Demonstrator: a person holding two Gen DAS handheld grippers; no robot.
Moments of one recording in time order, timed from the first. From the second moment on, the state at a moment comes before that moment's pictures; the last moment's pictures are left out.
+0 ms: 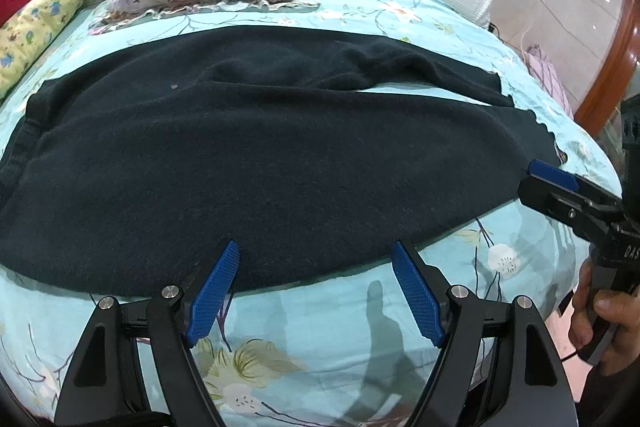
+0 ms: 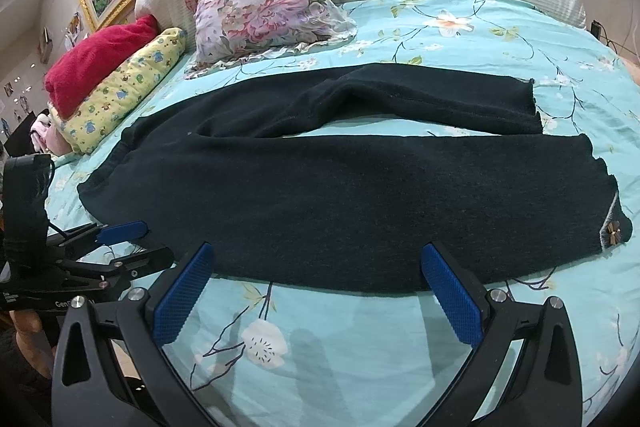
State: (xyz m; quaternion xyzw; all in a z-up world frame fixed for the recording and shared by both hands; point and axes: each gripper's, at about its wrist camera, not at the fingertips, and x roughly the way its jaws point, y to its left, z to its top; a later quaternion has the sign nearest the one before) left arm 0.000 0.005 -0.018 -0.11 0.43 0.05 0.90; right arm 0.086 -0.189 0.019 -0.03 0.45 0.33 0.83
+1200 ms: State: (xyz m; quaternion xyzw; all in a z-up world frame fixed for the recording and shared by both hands) left arm 0.174 0.058 0.041 0.00 0.45 -0.05 0.89; right arm 0.257 -0.242 0.062 0.03 0.44 0.30 0.85
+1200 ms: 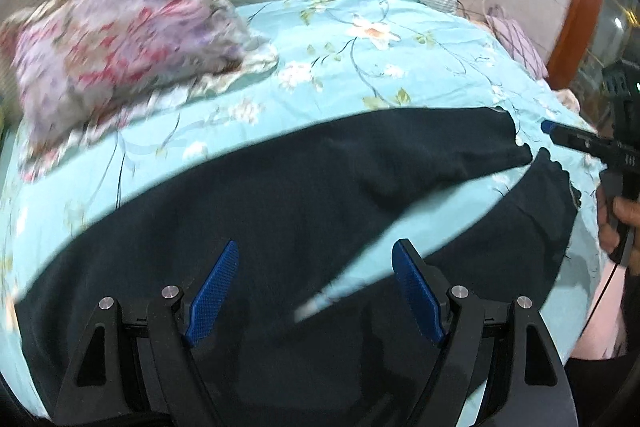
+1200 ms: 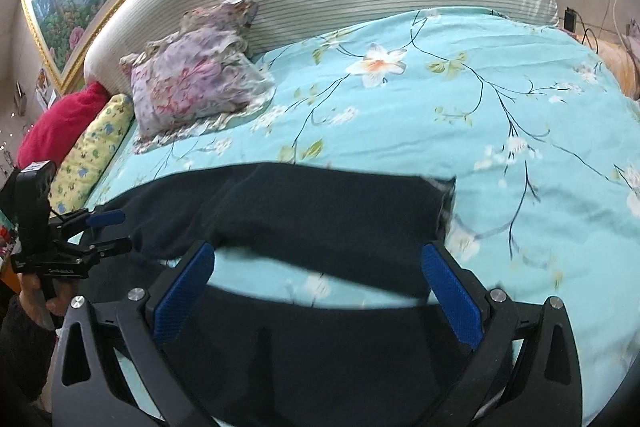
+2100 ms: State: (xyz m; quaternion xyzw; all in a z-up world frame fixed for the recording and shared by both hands) left arm 0.352 0.048 -0.025 0.09 0.57 -0.17 0.80; right arm 0.370 -0.249 0.013 0.02 0.53 0.29 0.80
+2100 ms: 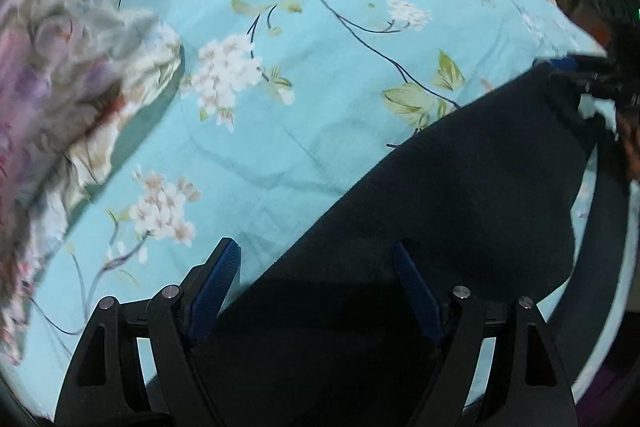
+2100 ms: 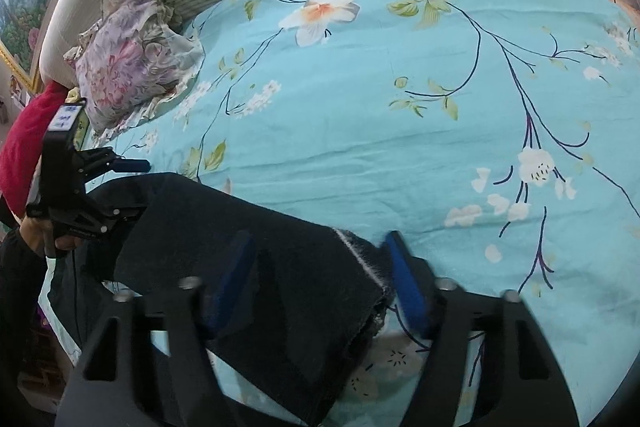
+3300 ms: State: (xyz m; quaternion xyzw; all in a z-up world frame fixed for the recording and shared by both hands) left arm 0.143 -0.048 0.039 -0.04 0.49 -0.23 0.84; right arm 0.228 -0.307 0.072 -0.22 0.27 0.37 0.86
